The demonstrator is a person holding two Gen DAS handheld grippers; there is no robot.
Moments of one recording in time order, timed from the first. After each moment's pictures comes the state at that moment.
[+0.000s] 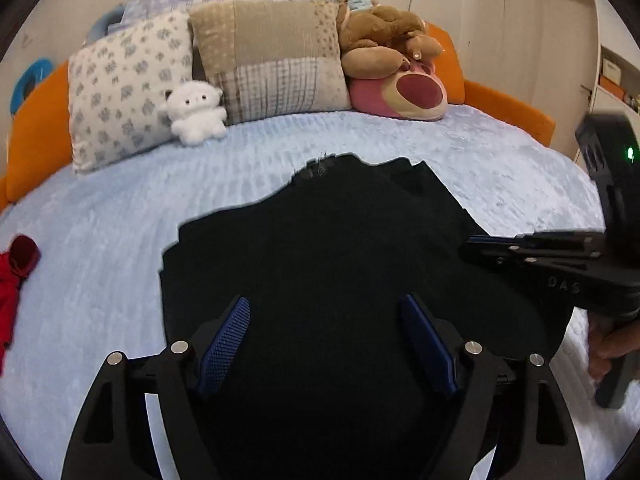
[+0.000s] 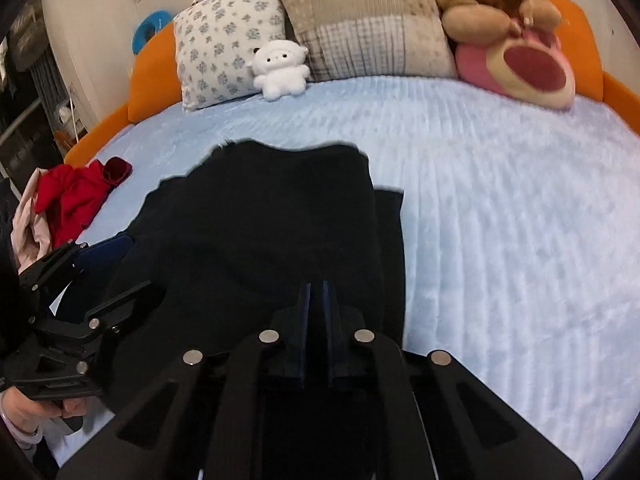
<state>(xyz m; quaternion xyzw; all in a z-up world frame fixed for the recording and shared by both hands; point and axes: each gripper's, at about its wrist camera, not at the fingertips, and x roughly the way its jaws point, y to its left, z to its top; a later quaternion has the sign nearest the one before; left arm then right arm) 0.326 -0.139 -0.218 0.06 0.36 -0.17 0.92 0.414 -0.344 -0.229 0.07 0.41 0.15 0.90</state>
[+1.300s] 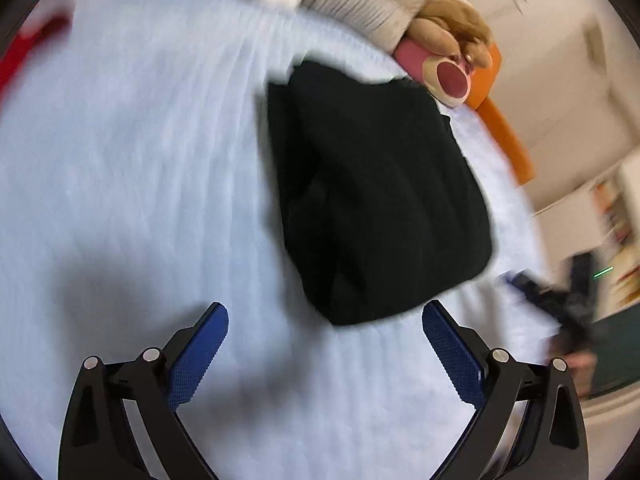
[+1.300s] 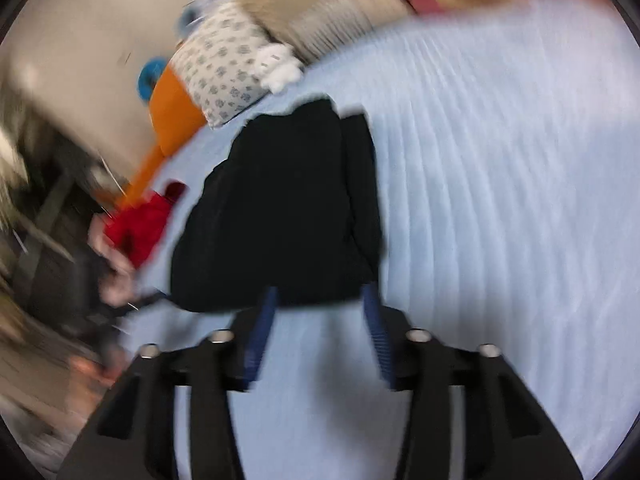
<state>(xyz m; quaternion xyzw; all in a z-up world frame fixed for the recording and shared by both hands) 0.265 -0.004 -0.246 -0.23 0.55 -0.22 0.77 0.303 -0.441 -0.230 0.33 0.49 0.21 0.78</state>
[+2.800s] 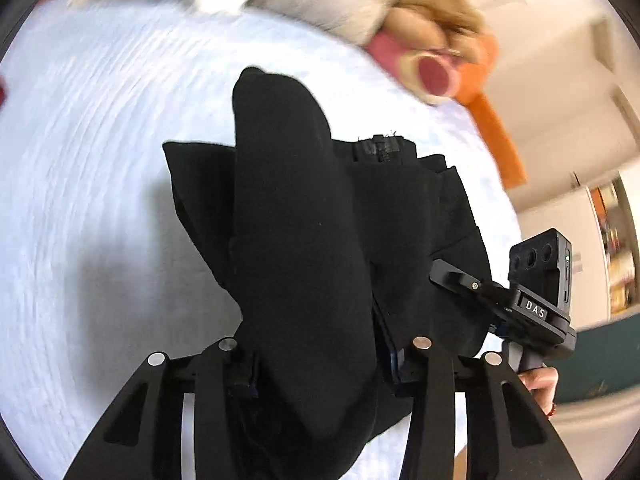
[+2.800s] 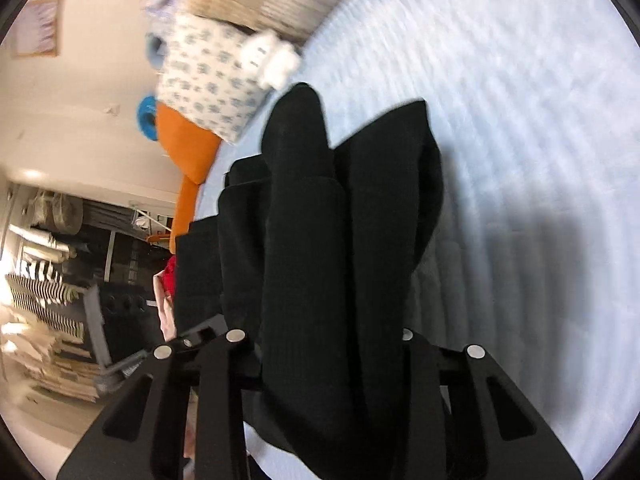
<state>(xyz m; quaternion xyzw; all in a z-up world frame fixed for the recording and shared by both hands) 0.356 -0.137 -0.140 -0.15 0.55 -0.23 0.79 0.385 -0.427 -0.191 0.39 0.48 0.24 0.75</state>
